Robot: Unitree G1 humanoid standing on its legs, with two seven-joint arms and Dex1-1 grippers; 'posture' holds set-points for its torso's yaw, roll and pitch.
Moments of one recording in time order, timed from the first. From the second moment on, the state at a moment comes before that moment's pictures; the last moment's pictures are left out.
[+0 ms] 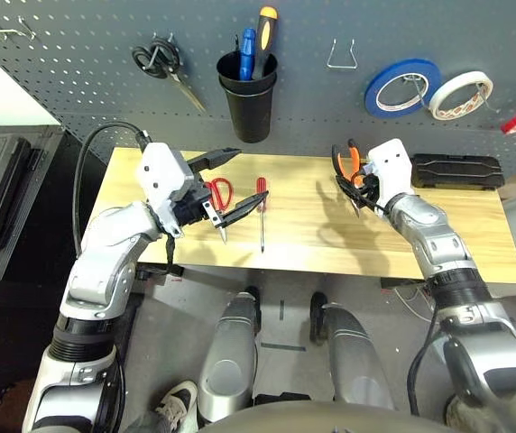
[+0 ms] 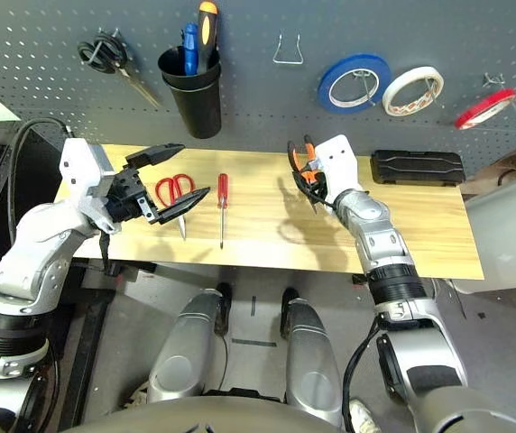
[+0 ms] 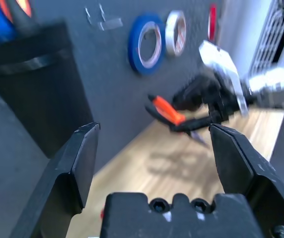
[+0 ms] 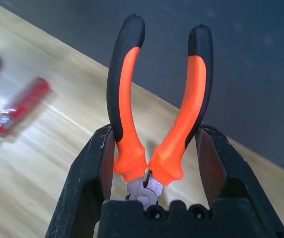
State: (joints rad) left arm -0.31 0.52 0.08 -0.37 -0.46 0.29 -0.79; right arm -0.44 -0.32 0.01 0.33 0.07 0.10 0.45
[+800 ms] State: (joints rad) left arm -0.43 0.49 0.13 -0.46 -0.61 0.37 -0.68; right arm -0.41 -0.34 -0.05 -0.01 0.12 -0.06 0.42
